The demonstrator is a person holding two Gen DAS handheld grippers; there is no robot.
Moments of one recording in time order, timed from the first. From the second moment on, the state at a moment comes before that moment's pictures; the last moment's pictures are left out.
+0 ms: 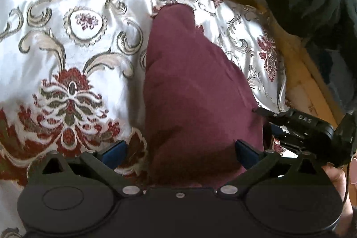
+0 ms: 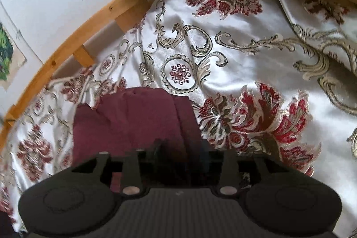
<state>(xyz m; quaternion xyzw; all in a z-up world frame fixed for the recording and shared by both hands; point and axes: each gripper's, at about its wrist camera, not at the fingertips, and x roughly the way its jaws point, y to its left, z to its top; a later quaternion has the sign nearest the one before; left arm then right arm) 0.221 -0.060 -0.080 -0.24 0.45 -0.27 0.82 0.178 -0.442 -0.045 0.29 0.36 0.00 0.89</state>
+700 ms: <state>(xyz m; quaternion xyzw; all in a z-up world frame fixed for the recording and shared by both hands) 0.218 -0.053 -0.079 -0.26 0.45 -0.26 0.81 0.094 -0.346 -0.002 0.09 0.42 0.07 0.90</state>
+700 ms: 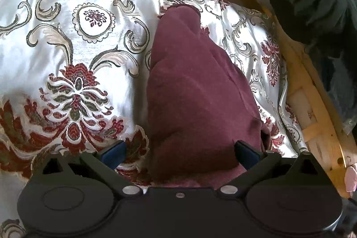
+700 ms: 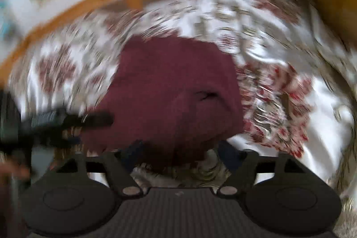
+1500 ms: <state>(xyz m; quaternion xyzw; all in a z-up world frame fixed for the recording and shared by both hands) 0.211 -0.066 -0.076 -0.21 0.45 -0.29 0.82 0.092 -0.325 -0.013 -0.02 0.43 0.01 0.90</state>
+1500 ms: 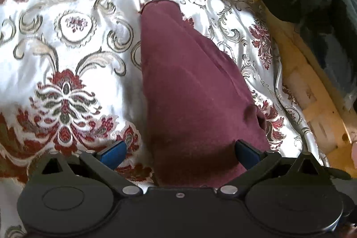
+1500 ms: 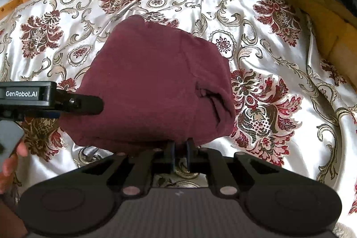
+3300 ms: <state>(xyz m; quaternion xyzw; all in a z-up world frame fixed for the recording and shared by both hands) 0.211 -0.082 -0.084 -0.16 0.45 -0.30 0.83 0.203 -0.390 -0.042 0.05 0.33 -0.04 0.94</state>
